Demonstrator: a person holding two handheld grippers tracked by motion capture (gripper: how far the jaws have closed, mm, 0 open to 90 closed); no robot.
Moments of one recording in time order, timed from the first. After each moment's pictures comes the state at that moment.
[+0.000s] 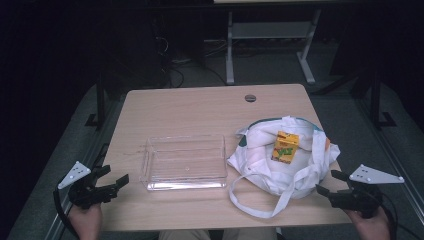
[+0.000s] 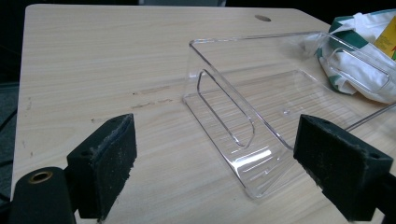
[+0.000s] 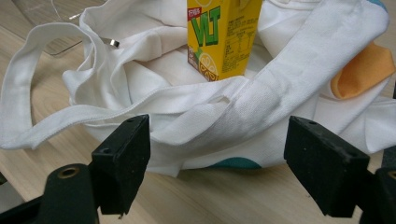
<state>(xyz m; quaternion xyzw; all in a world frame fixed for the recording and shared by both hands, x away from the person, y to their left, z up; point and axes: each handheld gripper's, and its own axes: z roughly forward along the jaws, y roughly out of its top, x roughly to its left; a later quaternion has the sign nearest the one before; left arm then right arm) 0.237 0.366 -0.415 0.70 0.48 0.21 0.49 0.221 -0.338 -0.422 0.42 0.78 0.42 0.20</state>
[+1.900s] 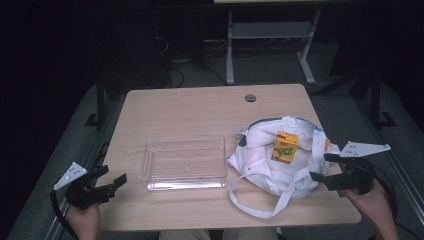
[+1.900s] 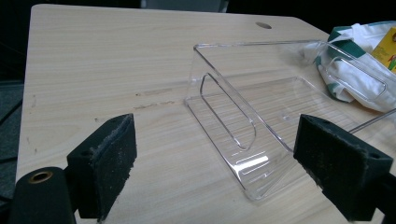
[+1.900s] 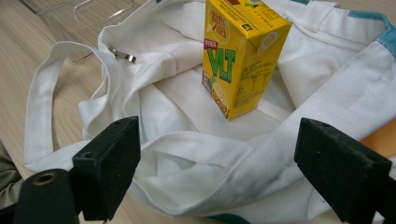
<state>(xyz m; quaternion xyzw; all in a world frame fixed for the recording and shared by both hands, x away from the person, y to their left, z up) 0.234 0.371 -0.414 0.69 0.48 0.21 0.50 0.269 -0.324 -0.383 0.37 0.83 0.39 0.14</state>
